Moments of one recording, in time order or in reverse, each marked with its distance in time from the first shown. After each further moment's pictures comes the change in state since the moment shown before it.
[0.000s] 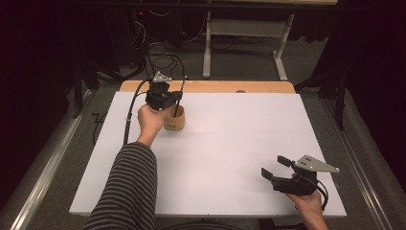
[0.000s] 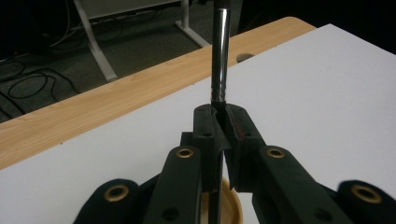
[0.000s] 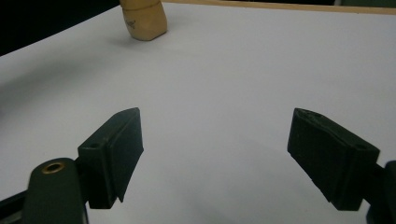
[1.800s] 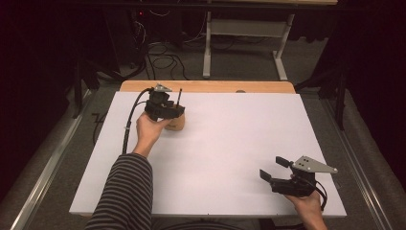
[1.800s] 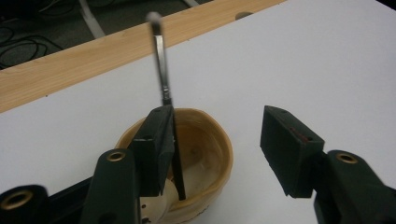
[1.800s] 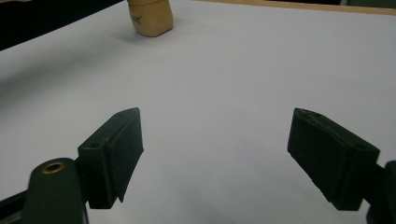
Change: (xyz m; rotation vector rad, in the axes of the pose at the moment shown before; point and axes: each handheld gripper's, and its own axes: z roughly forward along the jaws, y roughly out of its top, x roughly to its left) left arm -0.008 -0.025 -0.006 0.108 -0.003 -0.012; right arm 0.005 0.000 0.001 0.012 0.012 -0.021
